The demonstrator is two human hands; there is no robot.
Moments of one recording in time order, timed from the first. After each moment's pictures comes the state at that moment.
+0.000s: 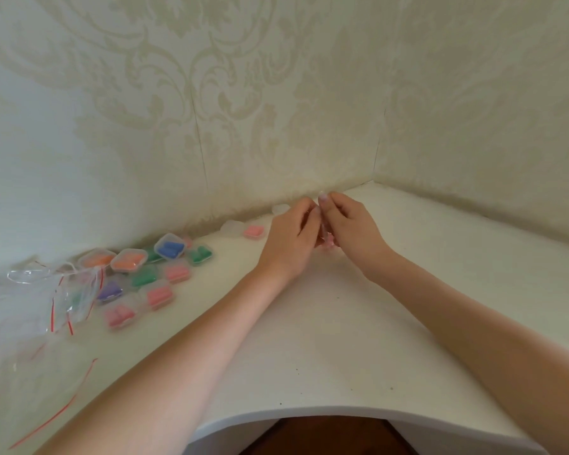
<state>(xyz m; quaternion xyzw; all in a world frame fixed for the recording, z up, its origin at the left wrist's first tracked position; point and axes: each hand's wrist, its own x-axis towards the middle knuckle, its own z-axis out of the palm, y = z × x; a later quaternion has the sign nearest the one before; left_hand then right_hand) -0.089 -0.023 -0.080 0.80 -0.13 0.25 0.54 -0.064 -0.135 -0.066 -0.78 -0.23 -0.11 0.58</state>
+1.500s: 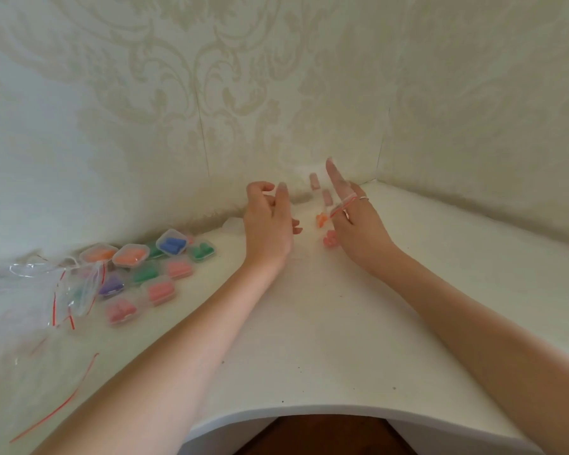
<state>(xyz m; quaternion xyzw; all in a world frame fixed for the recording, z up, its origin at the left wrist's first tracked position) -0.085 -0.012 -0.069 0.70 0.04 0.34 0.63 -0.046 -0.141 -0.075 -0.81 -0.27 -0.14 0.50</state>
